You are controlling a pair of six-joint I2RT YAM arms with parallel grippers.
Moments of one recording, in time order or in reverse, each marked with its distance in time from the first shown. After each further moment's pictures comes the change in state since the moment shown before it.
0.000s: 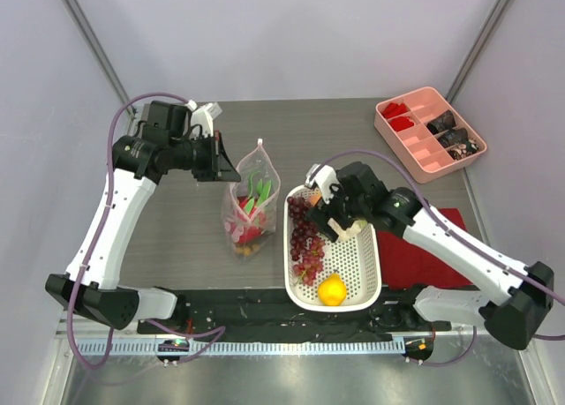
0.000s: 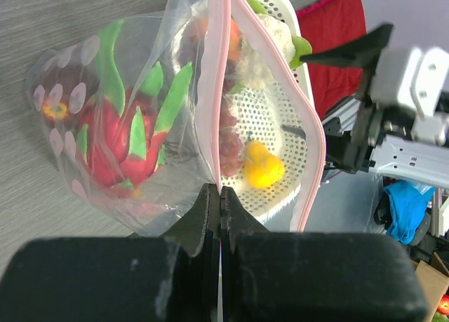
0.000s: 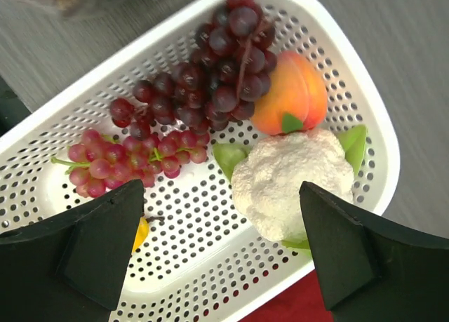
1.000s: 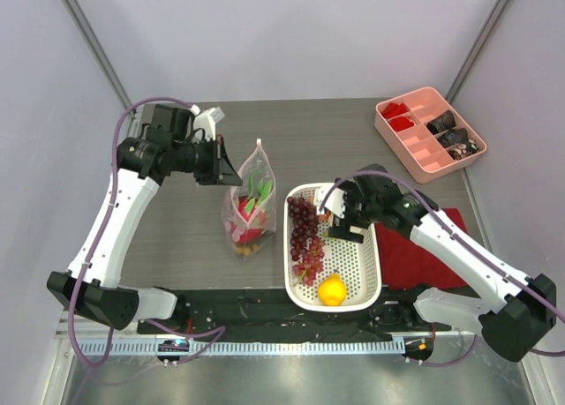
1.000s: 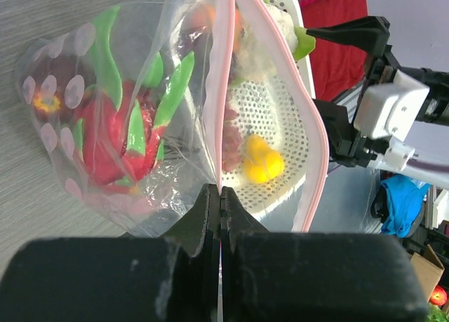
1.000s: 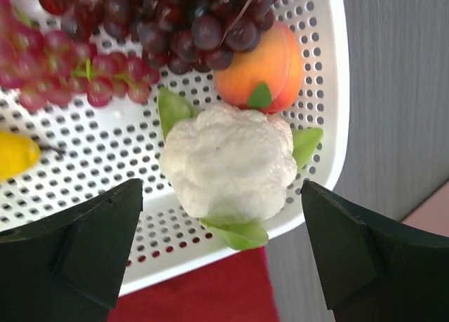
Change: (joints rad) left arm 0.000 0.000 -0.042 0.016 0.019 0.001; right arm -0.173 0.003 -0.079 -0.027 -0.167 -0.548
